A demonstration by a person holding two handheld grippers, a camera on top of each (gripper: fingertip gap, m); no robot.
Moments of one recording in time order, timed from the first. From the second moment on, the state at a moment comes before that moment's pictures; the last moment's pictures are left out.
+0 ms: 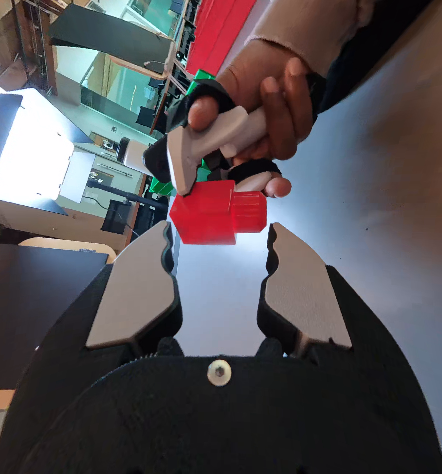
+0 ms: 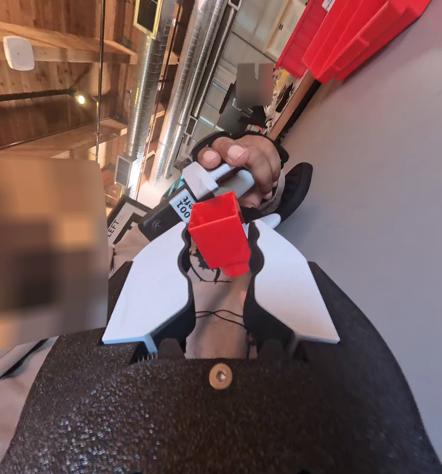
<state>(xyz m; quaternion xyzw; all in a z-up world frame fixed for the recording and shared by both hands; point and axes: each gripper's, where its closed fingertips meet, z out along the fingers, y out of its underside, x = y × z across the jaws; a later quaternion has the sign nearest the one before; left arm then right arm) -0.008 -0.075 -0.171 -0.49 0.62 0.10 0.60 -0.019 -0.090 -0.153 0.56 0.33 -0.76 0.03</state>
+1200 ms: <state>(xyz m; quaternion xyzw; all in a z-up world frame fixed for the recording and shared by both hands) 0.004 -0.091 -0.153 -0.67 0.24 -0.64 0.28 -0.014 -0.074 -0.142 0.39 0.65 -0.33 -0.56</state>
